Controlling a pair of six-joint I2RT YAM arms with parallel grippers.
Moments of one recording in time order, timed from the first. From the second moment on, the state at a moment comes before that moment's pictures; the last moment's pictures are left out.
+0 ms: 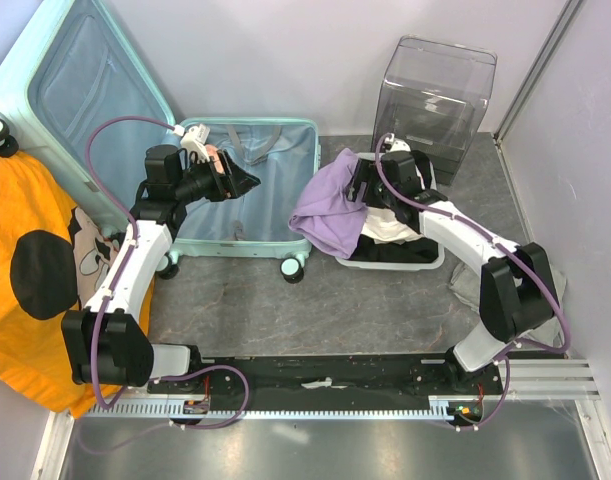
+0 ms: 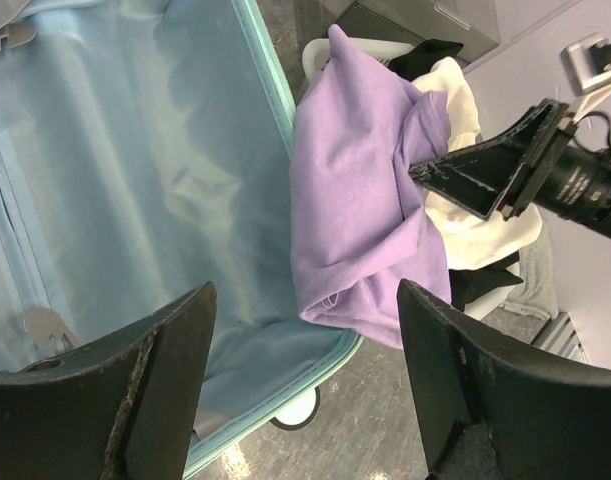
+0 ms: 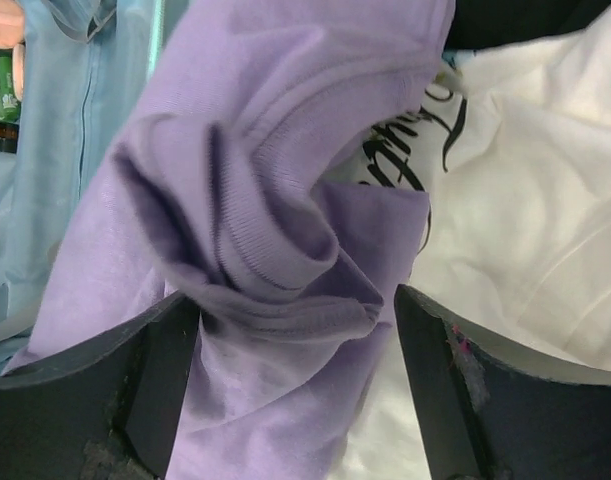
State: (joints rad) left arm -0.07 1.32 1.12 -0.18 0.61 -0.39; right arm 0.41 1.62 1.20 -0.14 0.04 0.52
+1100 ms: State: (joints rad) left arm -0.07 1.33 1.11 -0.18 0.61 -0.40; right arm 0.48 1.43 1.03 -0.03 0.02 0.68
